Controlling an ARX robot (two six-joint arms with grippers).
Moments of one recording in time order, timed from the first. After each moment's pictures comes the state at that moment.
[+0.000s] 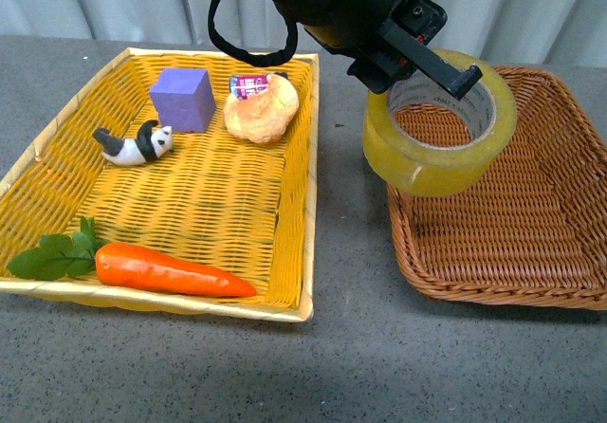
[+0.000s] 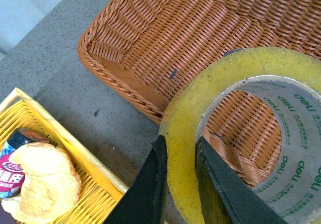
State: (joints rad) left arm -0.50 1.99 1.35 -0.02 0.16 0.39; right arm -0.06 0.66 0.23 -0.02 -0.21 -0.33
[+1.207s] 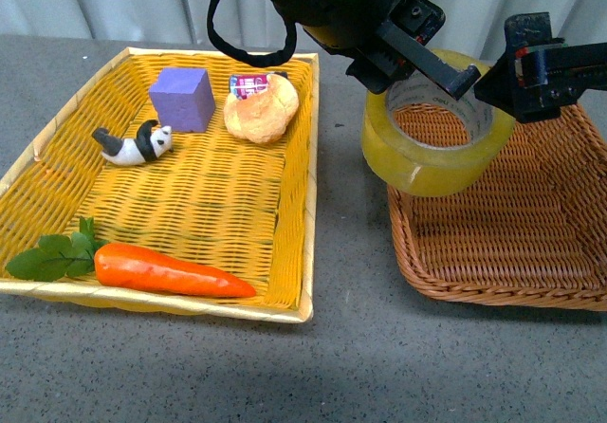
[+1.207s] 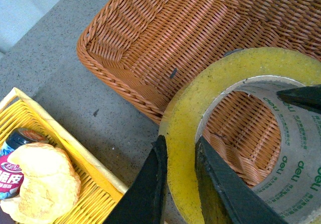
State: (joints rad) left arm -0.50 2.00 1.35 -0.02 0.16 0.39; right arm 0.14 1.69 0.87 0.12 -0.20 -0.09
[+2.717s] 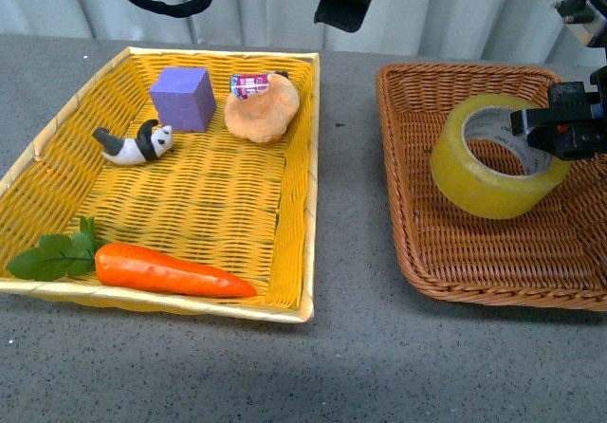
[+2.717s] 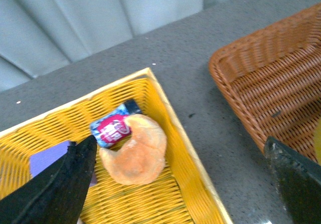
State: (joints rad) left arm -0.39 1.90 1.23 0.18 -0.12 0.14; right arm 0.07 1.91 0.96 0.10 -0.07 -0.05
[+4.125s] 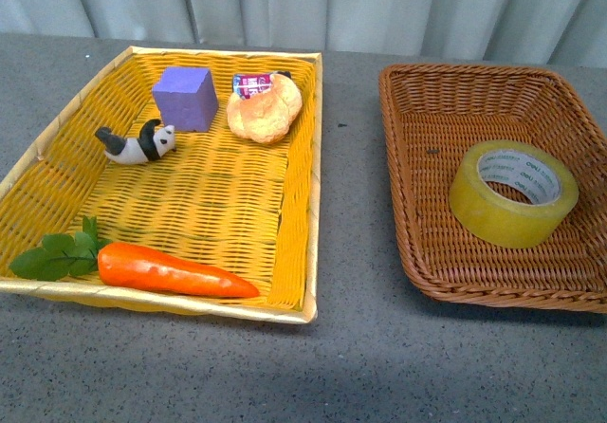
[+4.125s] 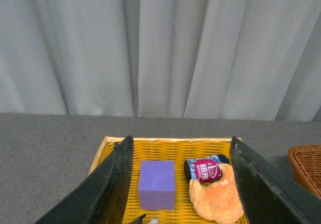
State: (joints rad) left arm -0.17 1.61 0.59 1.03 -0.17 0.00; right arm 0.00 1.70 0.51 1.10 0.00 -0.03
